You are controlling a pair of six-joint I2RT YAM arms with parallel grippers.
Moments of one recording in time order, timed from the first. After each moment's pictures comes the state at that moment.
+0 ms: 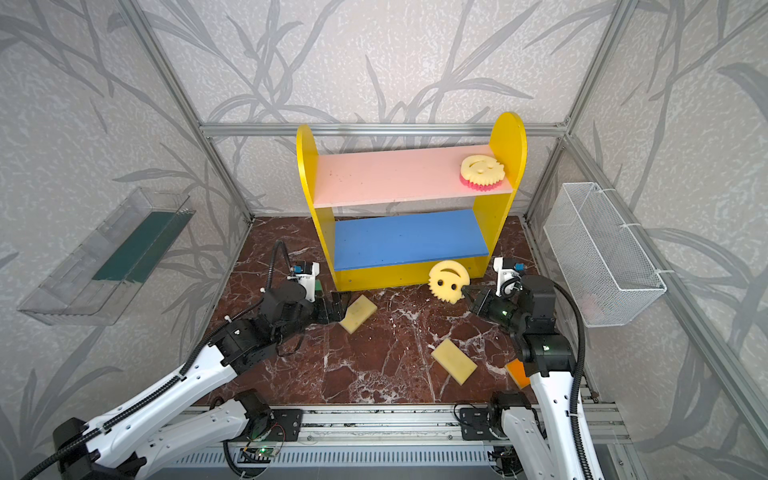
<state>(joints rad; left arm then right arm) -0.72 0.90 0.82 -0.46 -0.20 -0.57 -0.01 0.70 0.85 -0.59 -0.62 0.59</state>
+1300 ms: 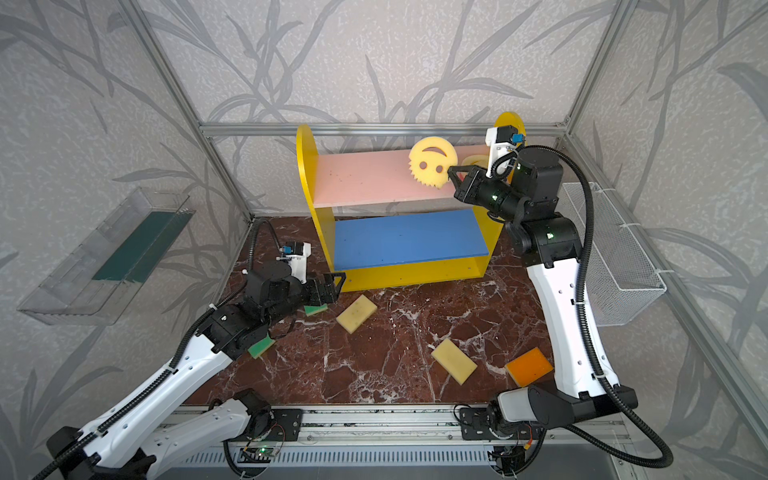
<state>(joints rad) -0.59 0.95 0.92 -0.45 -0.07 -0.51 0.19 1.44 1.94 -0.62 -0.43 0.52</state>
